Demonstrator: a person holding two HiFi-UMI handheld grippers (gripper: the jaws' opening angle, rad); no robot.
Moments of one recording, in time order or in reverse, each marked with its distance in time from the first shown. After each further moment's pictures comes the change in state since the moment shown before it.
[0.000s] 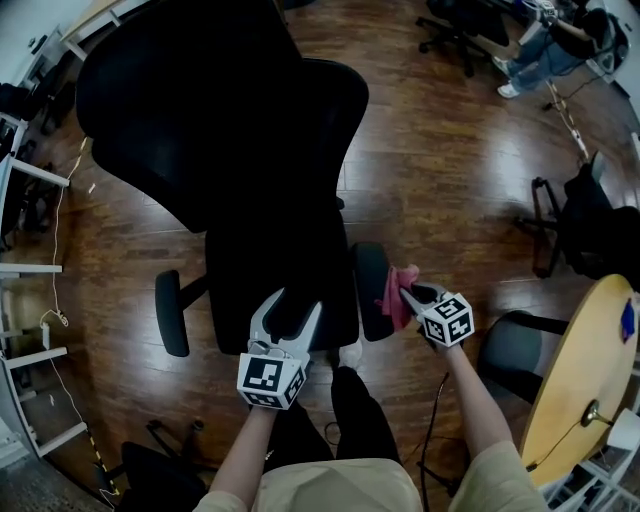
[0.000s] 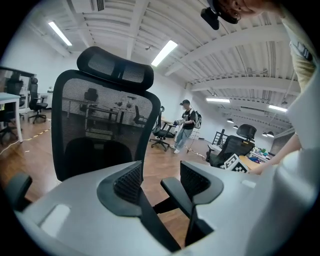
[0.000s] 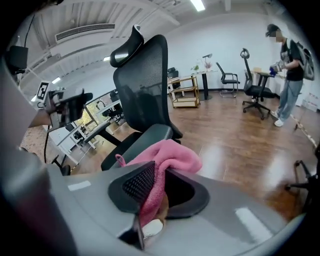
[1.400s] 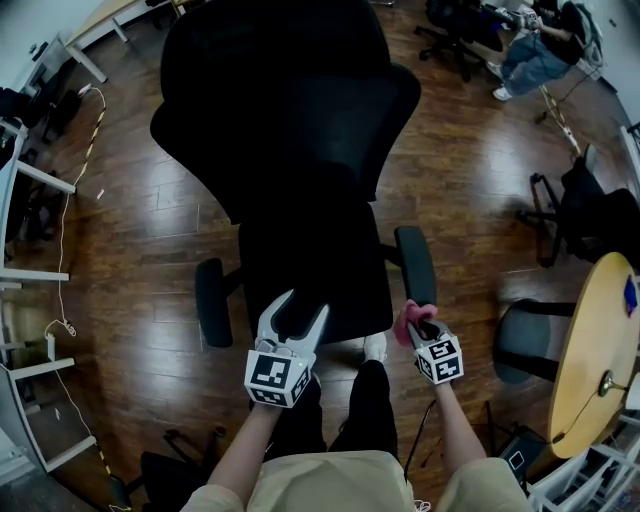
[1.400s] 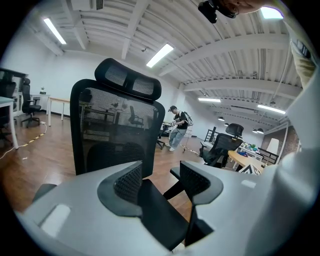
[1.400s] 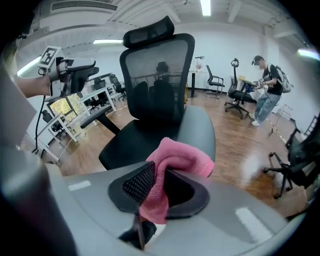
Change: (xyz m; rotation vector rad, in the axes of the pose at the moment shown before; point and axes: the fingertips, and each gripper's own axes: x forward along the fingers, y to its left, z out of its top) left arm -0.100 0.063 -0.003 0.048 0.017 -0.089; right arm -0.003 0.146 -0.075 0.015 0.062 -0.249
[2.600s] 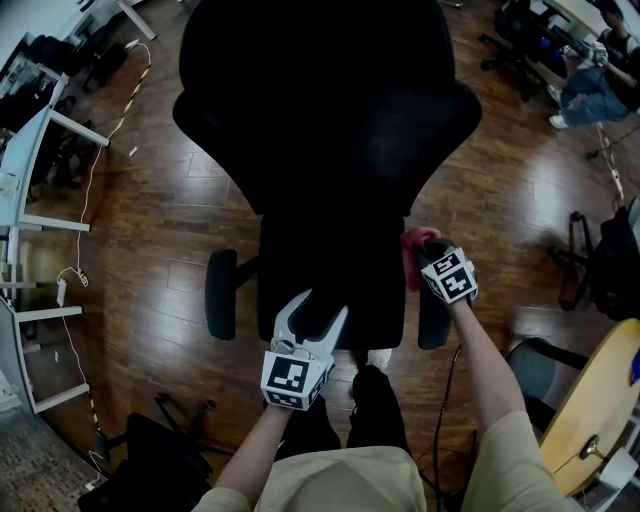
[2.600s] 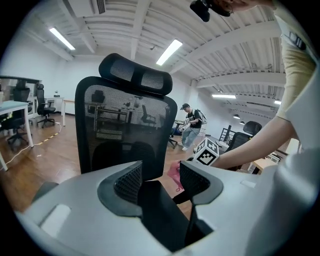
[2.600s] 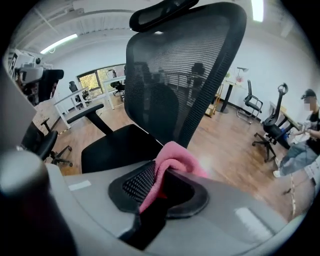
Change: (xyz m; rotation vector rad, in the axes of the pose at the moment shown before) left arm 0.044 0.013 0.004 -0.038 0.017 0.161; right arm 0.148 -0.081 0.205 -0.410 0.034 0.159
